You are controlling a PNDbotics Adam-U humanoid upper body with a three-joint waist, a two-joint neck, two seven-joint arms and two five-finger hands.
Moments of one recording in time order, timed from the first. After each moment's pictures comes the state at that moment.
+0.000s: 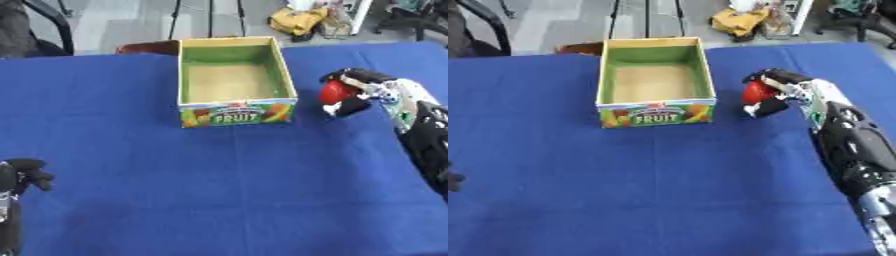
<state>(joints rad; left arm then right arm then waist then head) -0.18 0.20 -0.11 -1.69 -0.01 -0.15 0.26 -0.93 -0.57 -0.04 -0.67 0.97 -0.40 0.31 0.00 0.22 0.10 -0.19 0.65</state>
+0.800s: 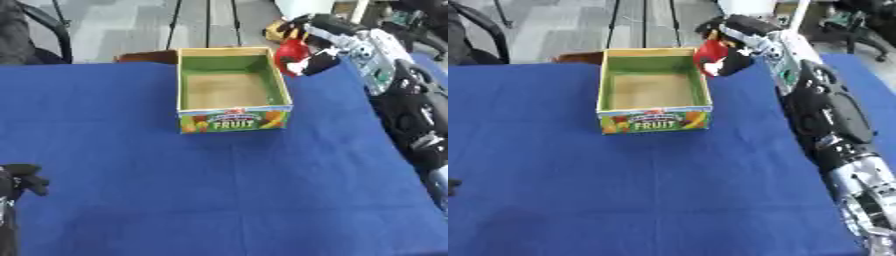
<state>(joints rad) -0.17 0.20 -0.12 -1.69 -0.01 -0.15 0.26 -1.08 -0.46 0.00 -0.83 0.93 -0.47 0.36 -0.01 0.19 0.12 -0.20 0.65</state>
